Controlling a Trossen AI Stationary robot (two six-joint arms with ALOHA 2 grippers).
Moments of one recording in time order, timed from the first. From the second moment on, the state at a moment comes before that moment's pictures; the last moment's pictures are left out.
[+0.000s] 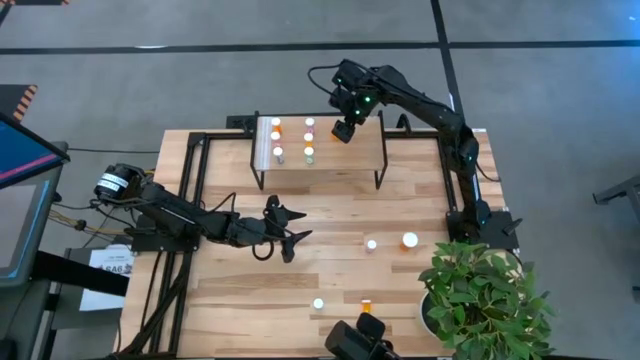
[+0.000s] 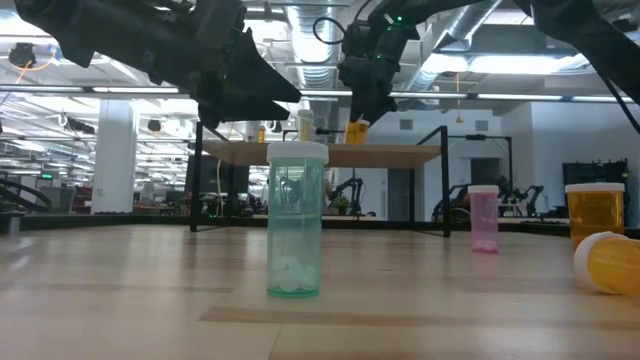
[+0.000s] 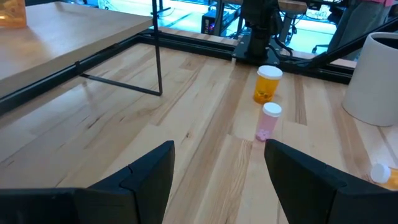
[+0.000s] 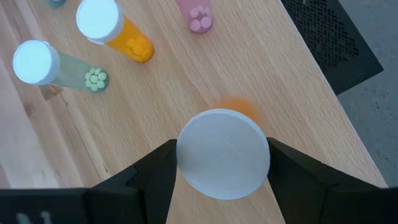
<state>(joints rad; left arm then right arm) -0.26 1.46 0.57 0.57 -0.53 -0.27 -0.63 2.10 2.24 -1.29 -0.18 -0.09</state>
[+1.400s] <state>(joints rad) -0.26 1.46 0.57 0.57 -0.53 -0.27 -0.63 2.10 2.24 -1.30 -0.18 -0.10</state>
